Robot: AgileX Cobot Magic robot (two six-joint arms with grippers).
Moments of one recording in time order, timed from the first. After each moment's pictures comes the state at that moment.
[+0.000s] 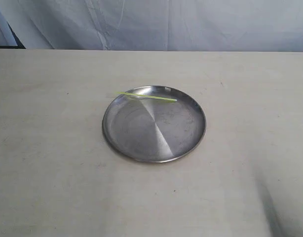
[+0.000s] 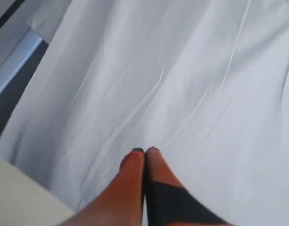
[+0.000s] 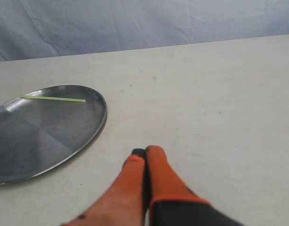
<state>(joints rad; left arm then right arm) -0.11 0.00 0.00 -0.51 -0.31 -0.22 0.02 0.01 0.00 0.06 0.37 0.05</state>
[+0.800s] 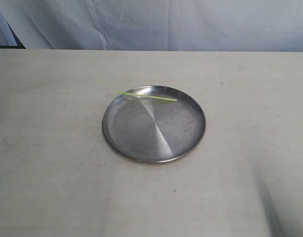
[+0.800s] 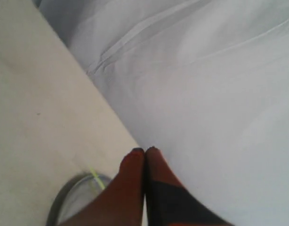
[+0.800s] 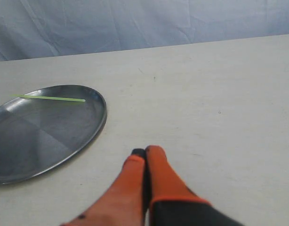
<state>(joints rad) -0.18 0.68 -0.38 -0.52 0.00 -0.61 0.02 0.01 0.00 0.06 0.37 0.05</state>
